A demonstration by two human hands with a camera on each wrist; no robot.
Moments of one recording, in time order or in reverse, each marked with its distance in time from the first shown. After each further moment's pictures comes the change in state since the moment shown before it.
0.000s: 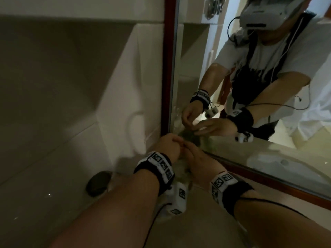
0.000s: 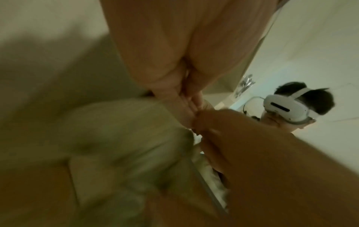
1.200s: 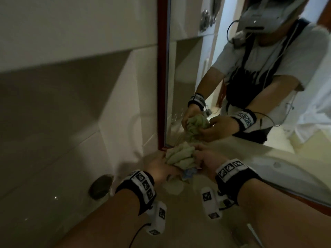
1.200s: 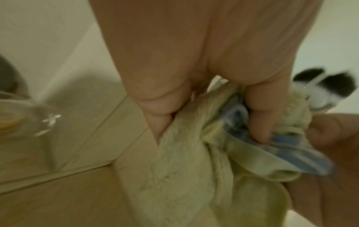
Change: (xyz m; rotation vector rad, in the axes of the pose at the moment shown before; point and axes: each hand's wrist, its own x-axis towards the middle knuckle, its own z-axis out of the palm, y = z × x) left_hand -0.057 -0.013 -0.024 0.056 -0.286 0.001; right_hand -0.002 0.024 -0.041 1.611 -0.119 0.612
